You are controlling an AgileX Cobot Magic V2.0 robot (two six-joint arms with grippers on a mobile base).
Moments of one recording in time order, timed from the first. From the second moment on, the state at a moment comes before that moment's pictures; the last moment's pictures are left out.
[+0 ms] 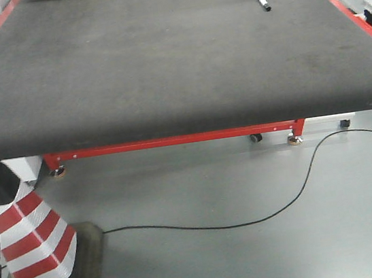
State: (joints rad) left arm -0.22 0.66 -0.53 -0.07 0.74 -0.07; right arm 0.08 0.53 -0.47 0.03 0.73 0.05
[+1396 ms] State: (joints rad) left arm -0.22 0.66 -0.53 -0.07 0.74 -0.07; right arm 0.08 0.53 -0.47 0.02 0.73 0.05
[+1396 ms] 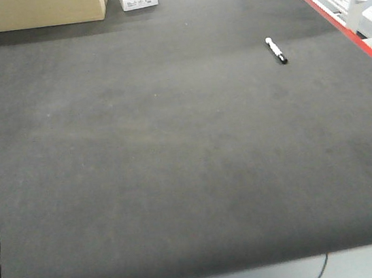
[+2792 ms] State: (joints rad) left arm -0.22 0.66 -0.53 -0.07 0.74 -0.07; right arm 0.08 0.53 -0.47 0.02 0.73 0.05
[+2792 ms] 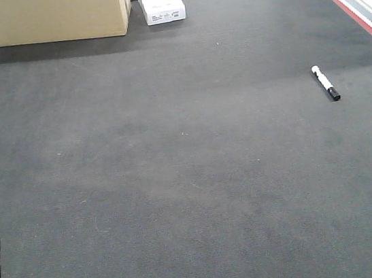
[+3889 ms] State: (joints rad) left arm -0.22 0.66 -0.53 -0.07 0.74 -0.07; right arm 0.08 0.53 -0.47 0.02 0.73 0.05
